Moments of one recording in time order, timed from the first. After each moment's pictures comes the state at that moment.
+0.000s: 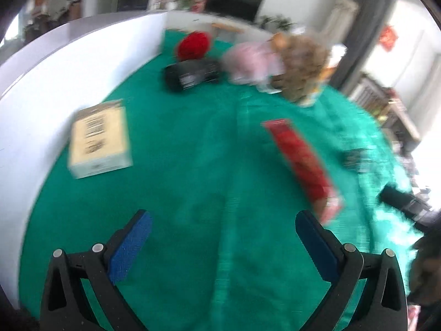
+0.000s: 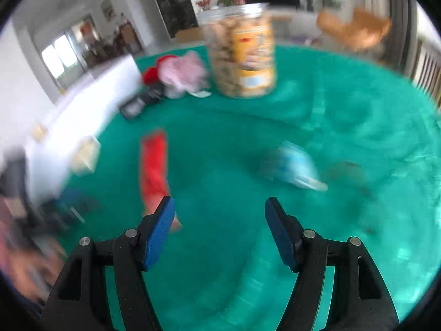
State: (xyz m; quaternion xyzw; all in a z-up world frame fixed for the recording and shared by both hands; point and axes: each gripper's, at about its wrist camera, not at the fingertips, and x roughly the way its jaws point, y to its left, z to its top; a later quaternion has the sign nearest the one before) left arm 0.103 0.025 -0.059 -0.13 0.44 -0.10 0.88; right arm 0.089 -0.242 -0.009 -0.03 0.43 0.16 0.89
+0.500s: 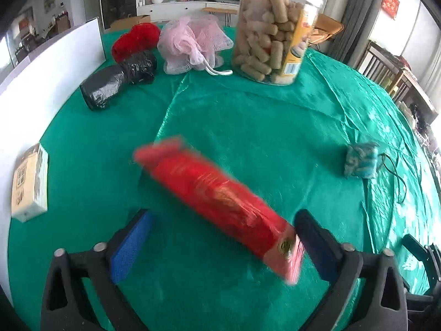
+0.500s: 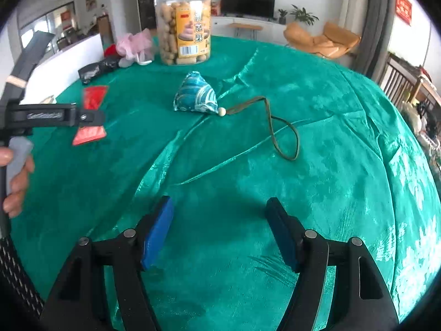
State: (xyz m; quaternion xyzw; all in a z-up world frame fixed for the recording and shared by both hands) left arm 0.175 -0.075 -0.073 -0.04 0.48 -0.05 0.87; right arm 0.058 -0.295 -0.041 -0.04 0.42 0.09 0.90
